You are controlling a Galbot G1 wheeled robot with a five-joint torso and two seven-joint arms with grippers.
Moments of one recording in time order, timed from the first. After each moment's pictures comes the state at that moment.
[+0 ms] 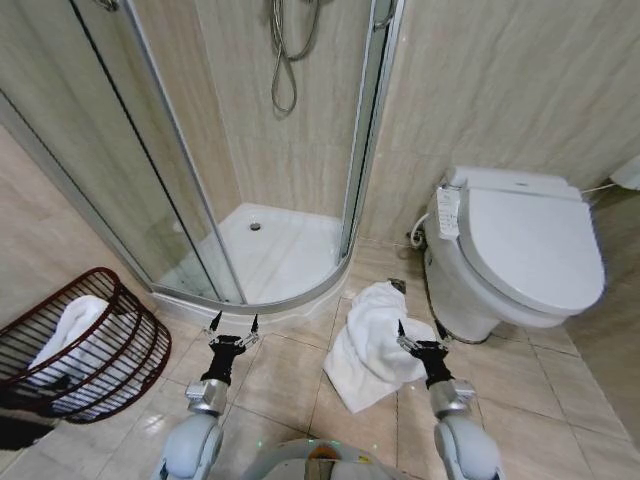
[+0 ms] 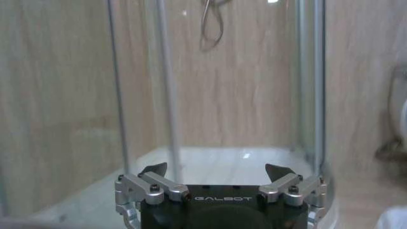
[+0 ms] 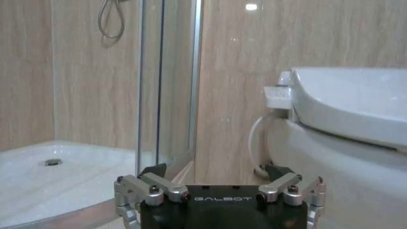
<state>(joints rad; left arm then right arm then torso) 1.69 -1.36 -0.59 -2.01 -0.11 -0.19 -0.05 -1.61 1.52 0.69 2.05 0.07 0.09 -0.07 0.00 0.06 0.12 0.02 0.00</state>
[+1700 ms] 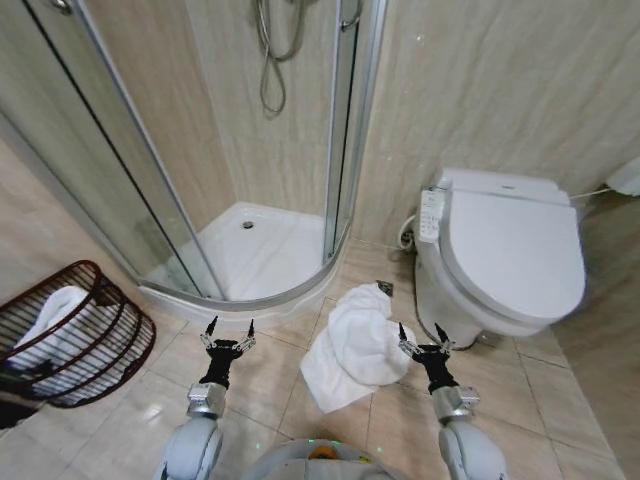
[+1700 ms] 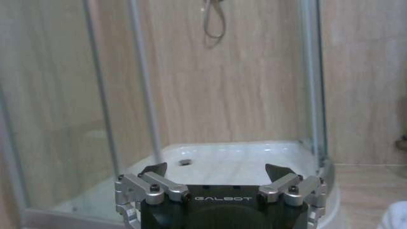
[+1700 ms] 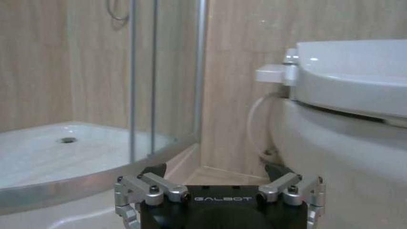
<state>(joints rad) 1.69 -1.37 -0.58 -2.02 -0.05 -0.18 -0.08 -1.62 1.50 0.70 1.97 0.09 0.11 -0.13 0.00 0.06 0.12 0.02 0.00</state>
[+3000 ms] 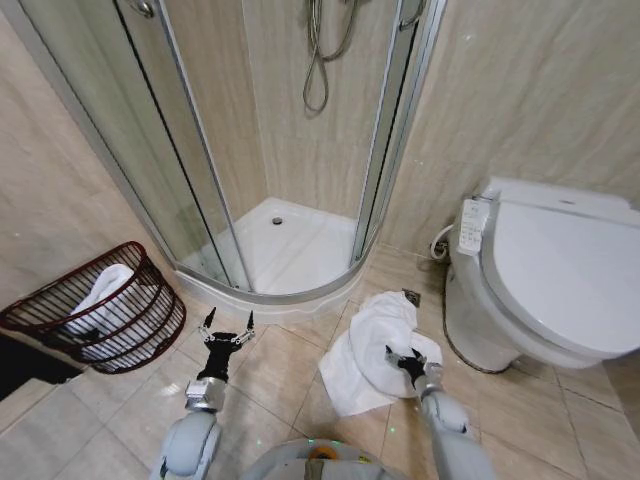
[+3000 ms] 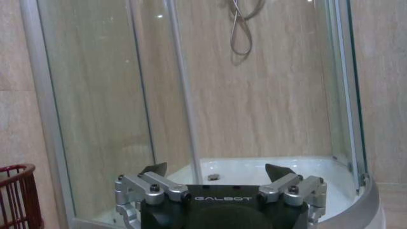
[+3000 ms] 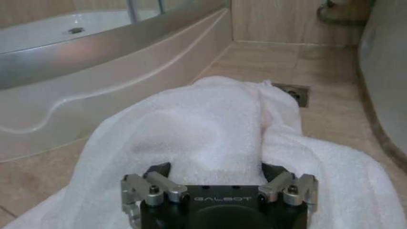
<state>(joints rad) 1.67 -1.38 -0.58 -2.04 -0.03 -0.22 -0.08 -1.23 1.43 0.70 1.33 0.15 -0.13 -0.26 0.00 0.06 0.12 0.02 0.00</state>
